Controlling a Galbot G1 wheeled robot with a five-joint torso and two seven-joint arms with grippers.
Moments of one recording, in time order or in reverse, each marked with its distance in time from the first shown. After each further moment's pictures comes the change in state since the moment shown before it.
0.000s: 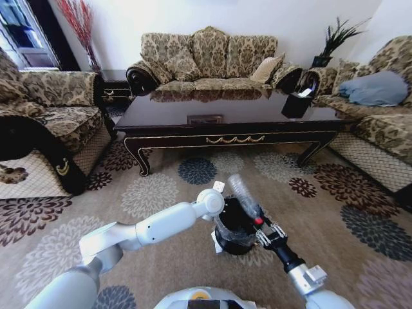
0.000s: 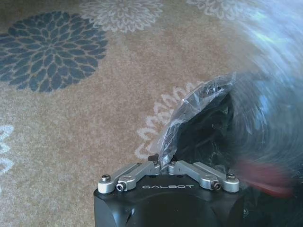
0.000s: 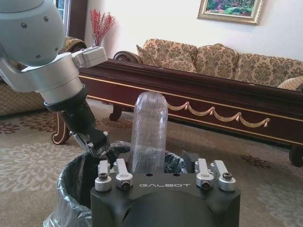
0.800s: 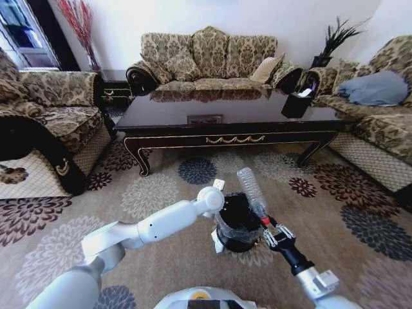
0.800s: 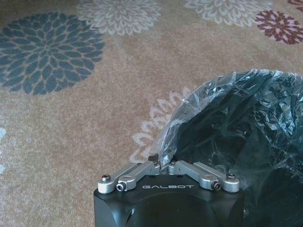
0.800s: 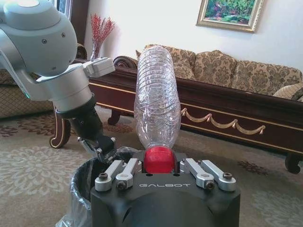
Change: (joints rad) left arm -0.009 -0.038 -0.017 0.051 0.007 0.000 0.023; right arm -0.034 0.012 0.031 0.024 -0.004 0.029 -0.007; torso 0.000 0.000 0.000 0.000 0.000
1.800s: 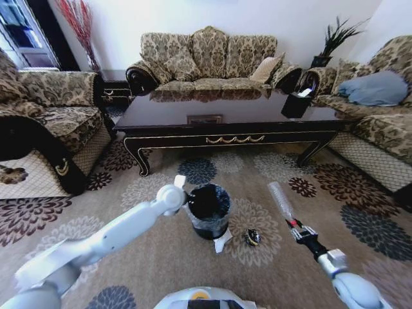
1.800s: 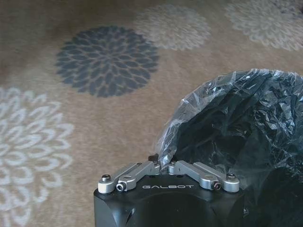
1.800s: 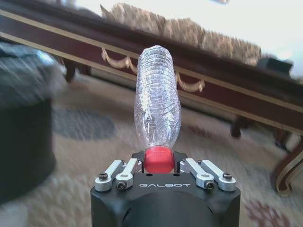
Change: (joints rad) left arm 0.041 0.250 -0.126 -0.127 0.027 0.000 0.073; right arm 0.116 -0.194 0.158 -0.386 0.165 0.059 -0.033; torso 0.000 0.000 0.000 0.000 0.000
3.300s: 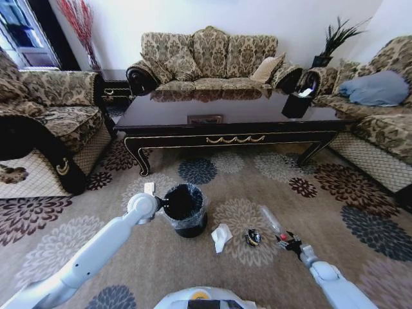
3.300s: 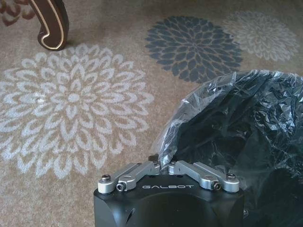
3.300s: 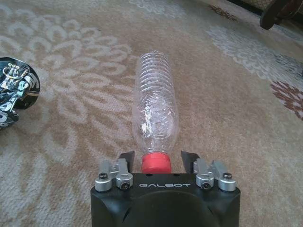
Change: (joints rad) left arm 0.420 0.168 -0.465 -0.111 0.106 0.000 0.039; right arm 0.681 -0.037 -0.493 -0.930 -0.183 -0.052 -0.036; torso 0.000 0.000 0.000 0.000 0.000
